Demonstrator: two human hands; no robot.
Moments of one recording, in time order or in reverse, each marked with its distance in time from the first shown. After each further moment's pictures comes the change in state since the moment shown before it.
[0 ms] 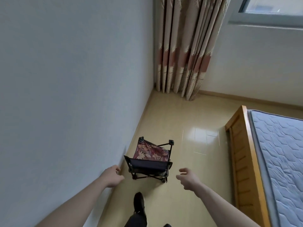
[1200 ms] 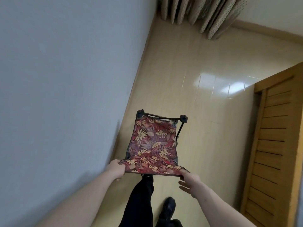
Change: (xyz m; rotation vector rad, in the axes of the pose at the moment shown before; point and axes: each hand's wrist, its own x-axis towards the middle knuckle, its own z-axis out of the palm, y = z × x) left_hand 0.387 -0.008 0.048 -0.148 -0.298 -0.434; right_hand 0.330 -0.037 0.092 0.404 0.034 0.773
